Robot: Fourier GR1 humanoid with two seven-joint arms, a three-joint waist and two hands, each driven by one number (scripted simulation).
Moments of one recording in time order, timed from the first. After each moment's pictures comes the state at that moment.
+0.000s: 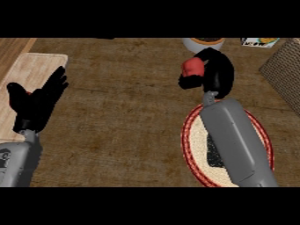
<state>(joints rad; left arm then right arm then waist) -0.28 0.25 0.09 -1.38 0.06 -0.07 0.23 -0.71 0.00 0.05 -1.11 0.90 -0.42 0.74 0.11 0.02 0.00</state>
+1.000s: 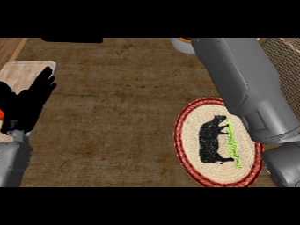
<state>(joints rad) -0.27 0.28 0.15 -1.35 0.07 -0.07 0.23 -1.36 -0.12 -0.07 -0.55 1.19 -0.65 1.01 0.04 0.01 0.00</state>
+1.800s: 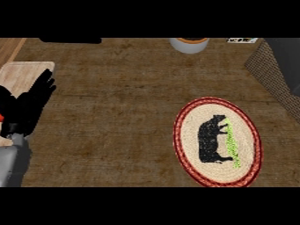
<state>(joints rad) -0.25 0.27 0.15 -1.38 0.06 -0.07 0.23 -1.42 -0.38 -0.16 -0.32 1.29 -0.68 1.01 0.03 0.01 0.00</state>
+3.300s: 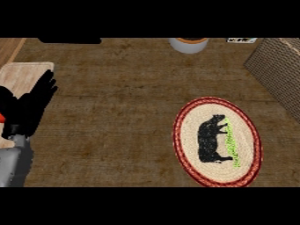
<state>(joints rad) -0.24 0.25 0.15 -1.41 0.05 -0.06 0.25 -1.09 -0.55 -0.38 -0.33 1.06 -0.94 0.66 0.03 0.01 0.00</state>
